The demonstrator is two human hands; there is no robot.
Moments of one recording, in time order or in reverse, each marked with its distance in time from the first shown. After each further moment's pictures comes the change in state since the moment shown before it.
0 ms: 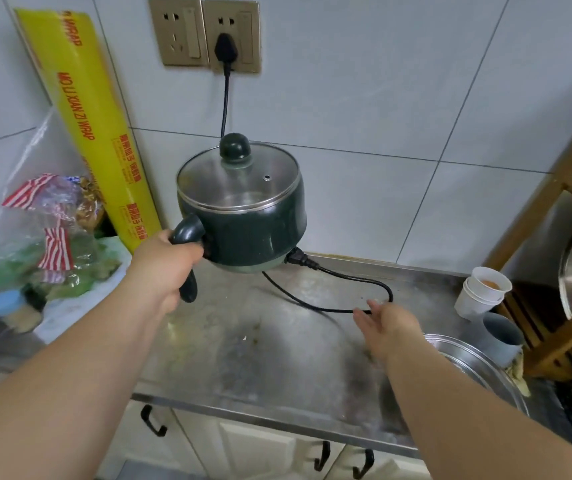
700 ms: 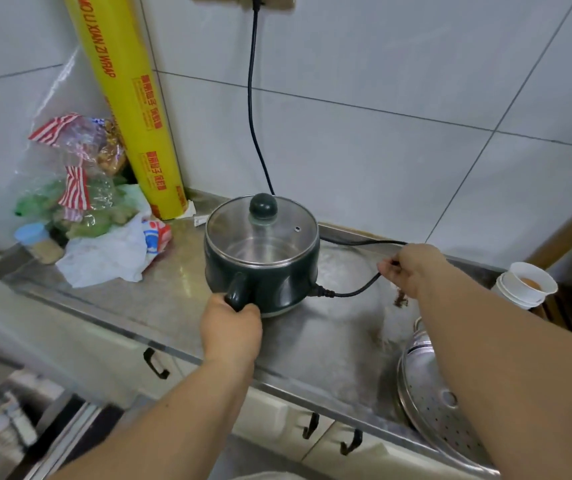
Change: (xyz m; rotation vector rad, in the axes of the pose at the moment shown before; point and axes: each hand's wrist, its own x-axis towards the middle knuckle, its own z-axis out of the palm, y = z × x) left_hand -0.103 -0.093 0.077 0.028 0.218 -0.195; right_hand 0.057 -0.058 0.033 -0.614 0.070 -0.157
